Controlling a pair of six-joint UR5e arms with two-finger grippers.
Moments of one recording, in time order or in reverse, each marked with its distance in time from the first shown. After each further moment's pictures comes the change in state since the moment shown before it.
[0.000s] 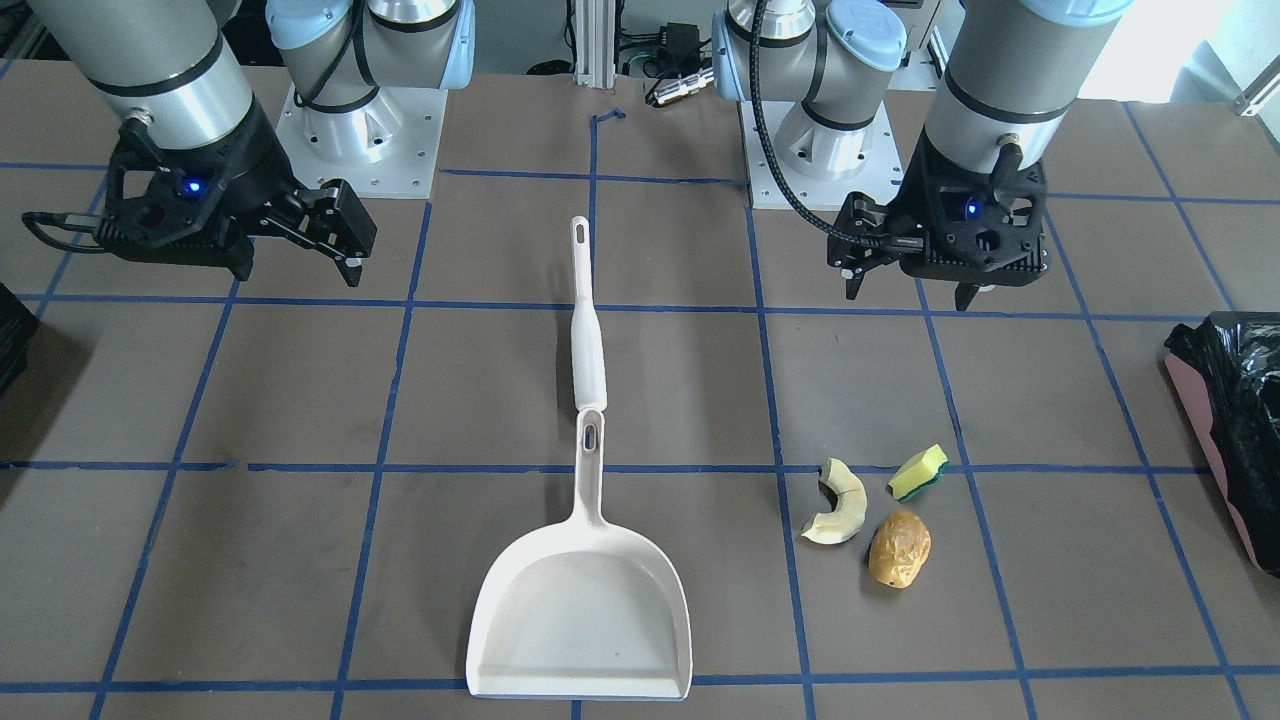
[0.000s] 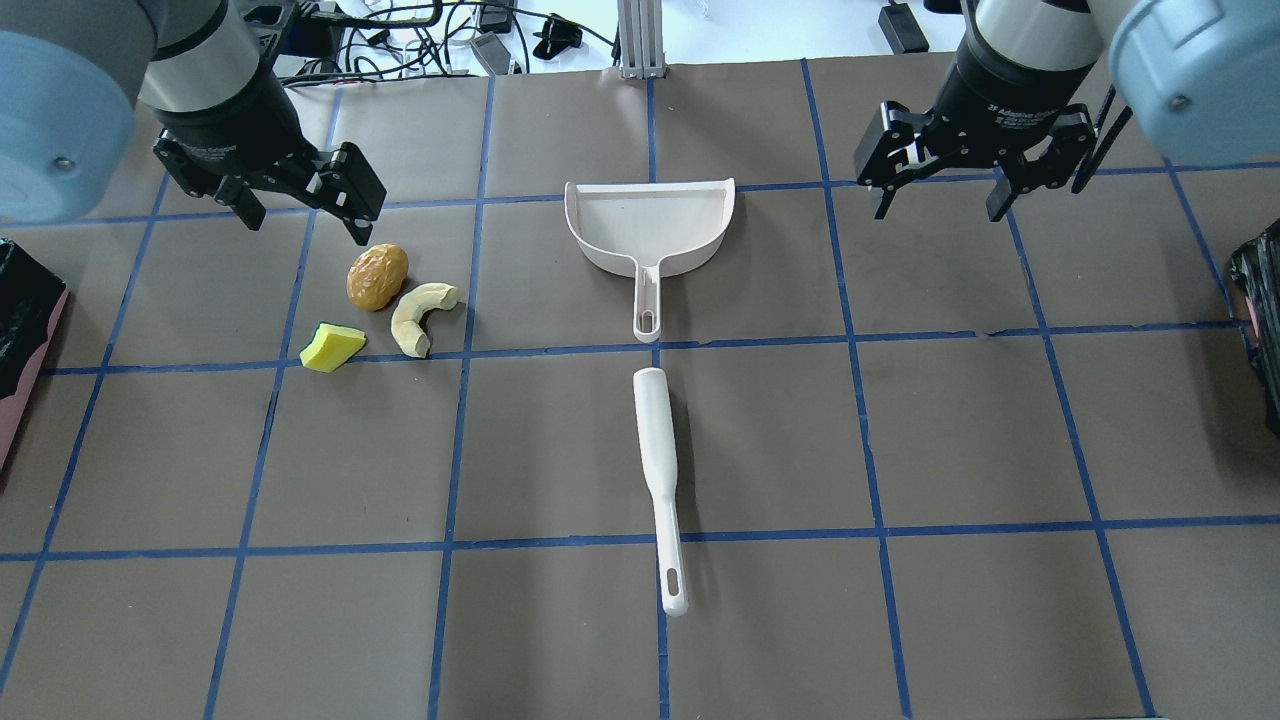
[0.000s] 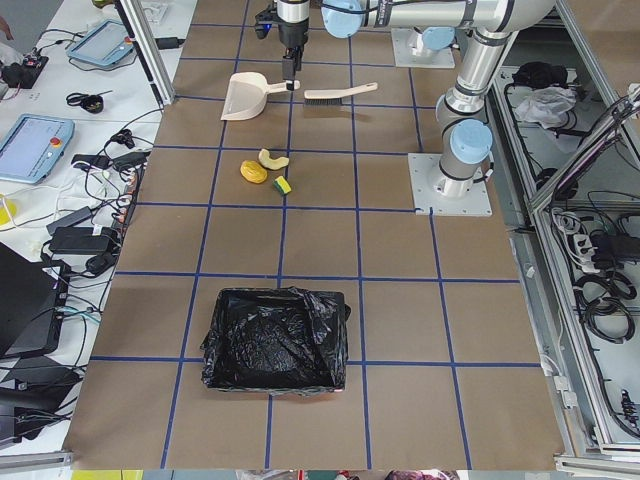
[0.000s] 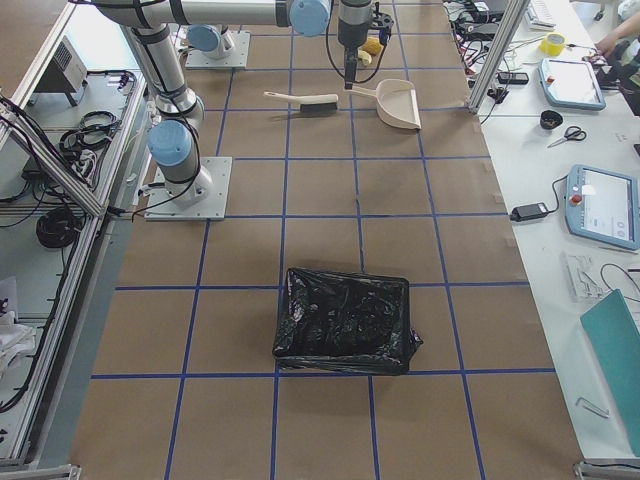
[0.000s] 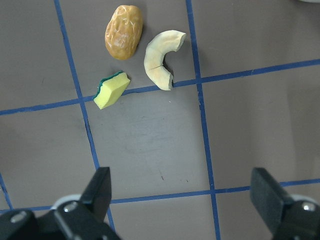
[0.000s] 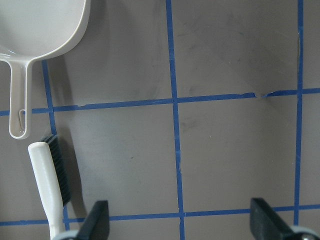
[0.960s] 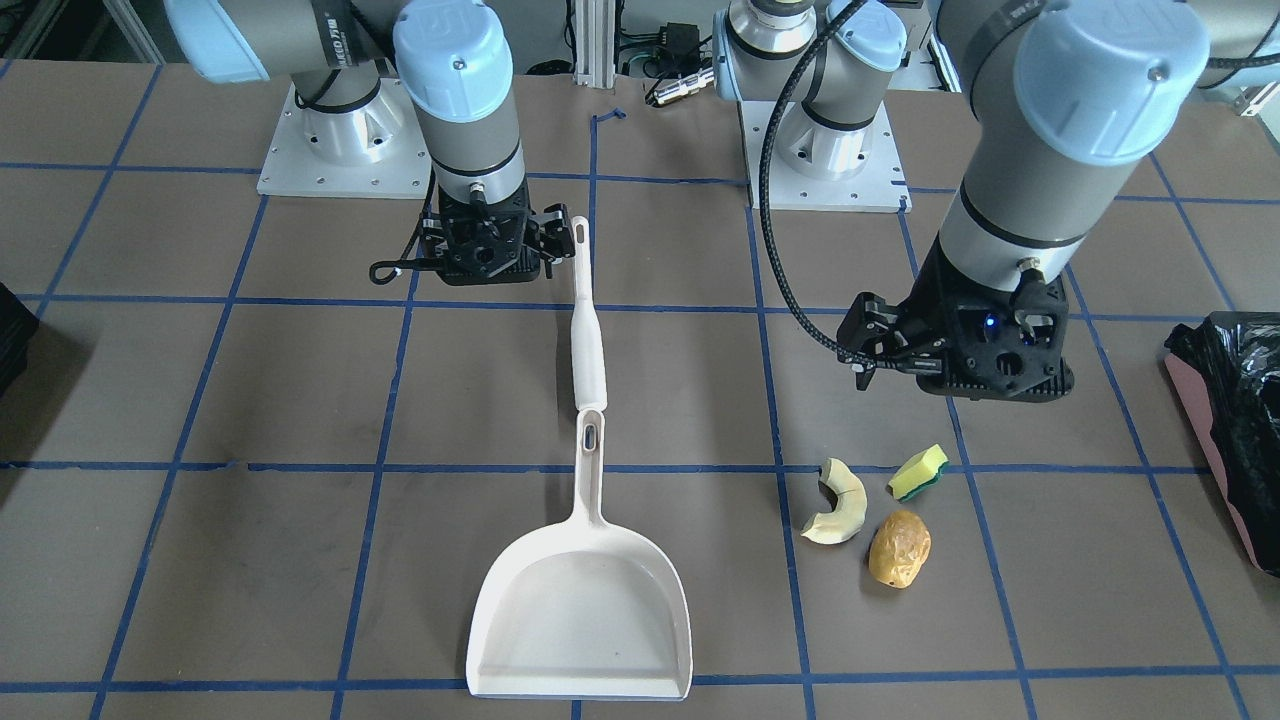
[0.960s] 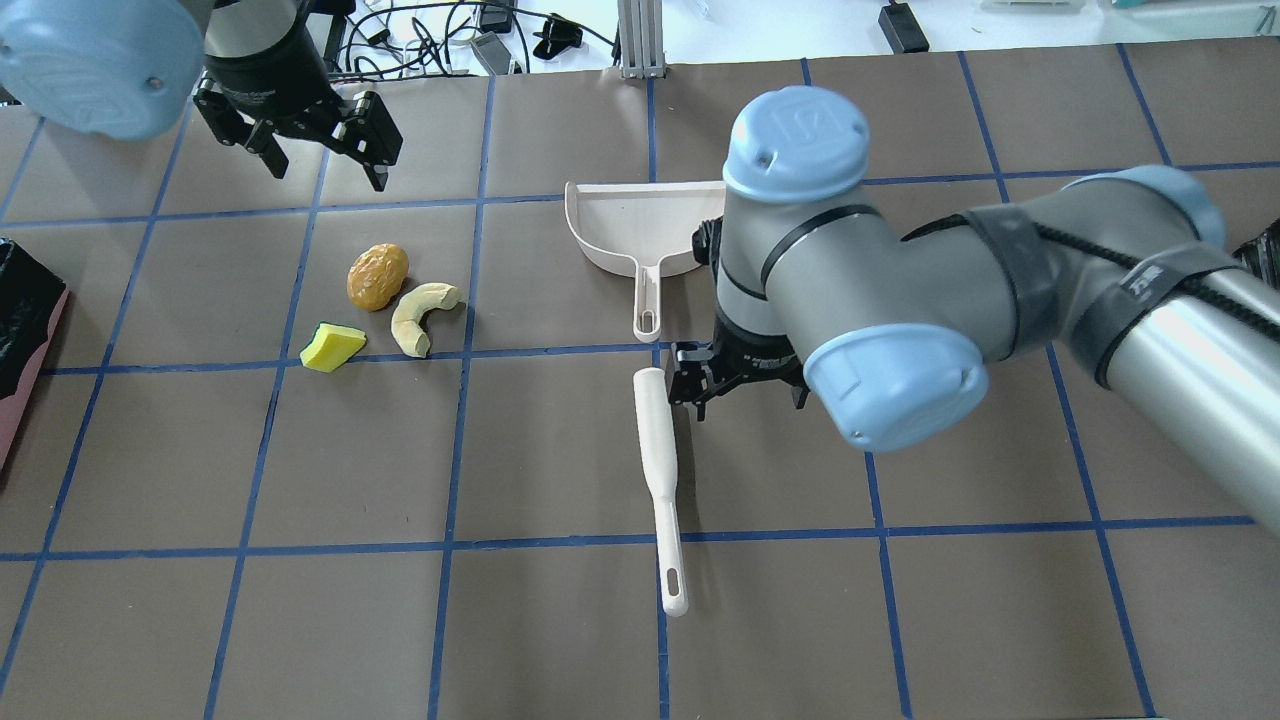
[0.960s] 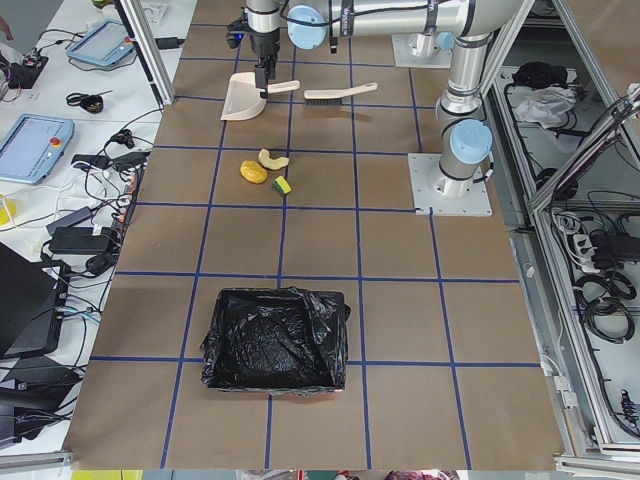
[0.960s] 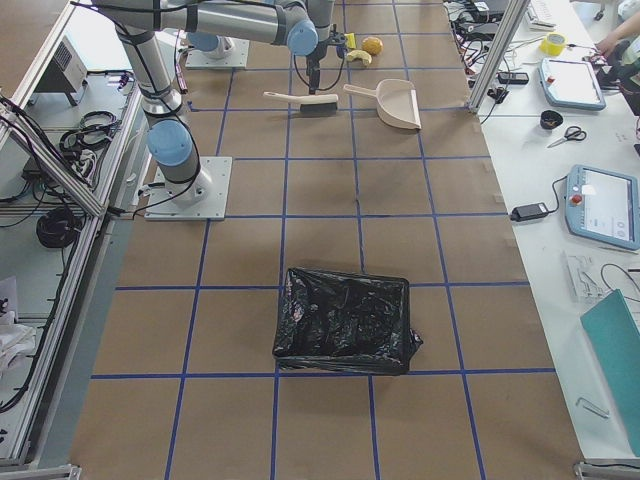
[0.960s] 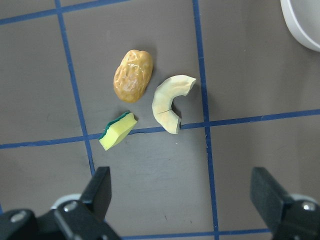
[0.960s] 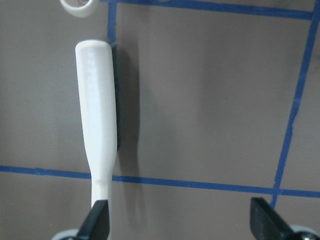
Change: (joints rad) left arm -0.001 -0.192 0.153 0.036 -0.021 -0.038; right arm 0.353 0.041 0.329 -0.293 0.009 0.194
